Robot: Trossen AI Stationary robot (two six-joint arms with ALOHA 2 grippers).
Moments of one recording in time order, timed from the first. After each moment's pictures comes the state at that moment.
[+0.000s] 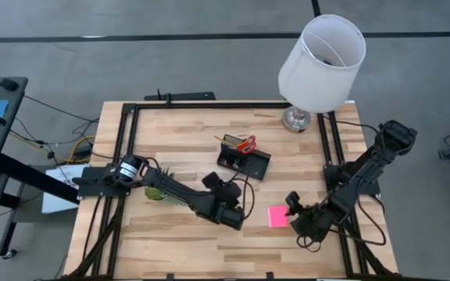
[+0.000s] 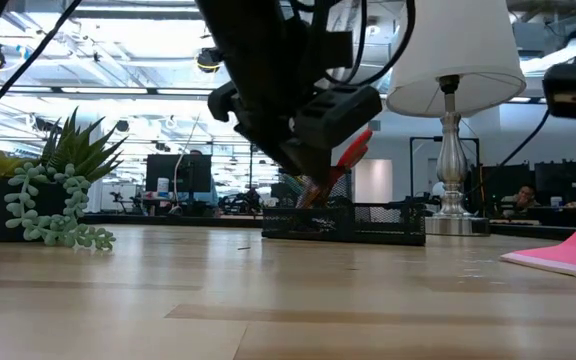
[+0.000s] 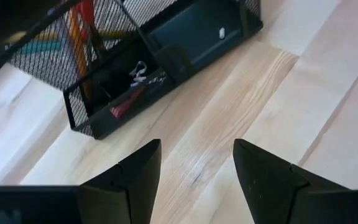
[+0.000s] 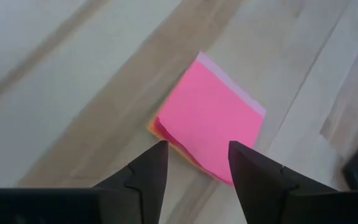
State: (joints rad) left arm -0.36 2.18 1.67 -0.84 -0.79 -0.85; right arm 0.86 1.36 0.62 -0.43 0.37 0.01
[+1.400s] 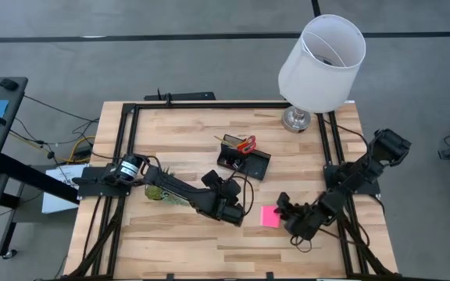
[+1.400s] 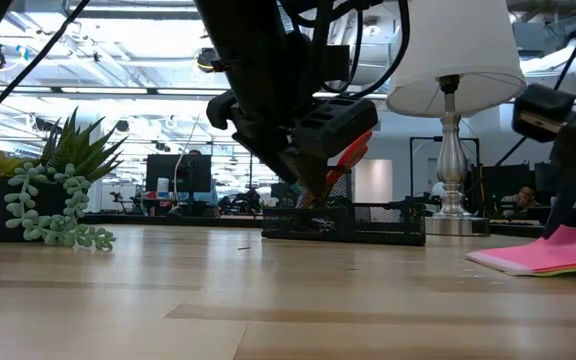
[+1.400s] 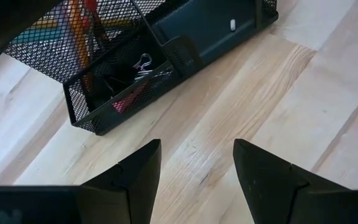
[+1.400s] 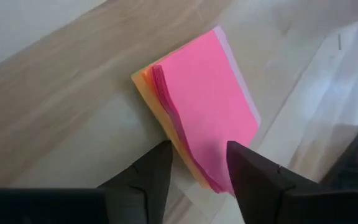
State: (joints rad) left arm -0.33 2.18 1.65 -0.83 -0.77 -0.86; right arm 0.78 1.54 0.53 -0.12 0.50 -0.32
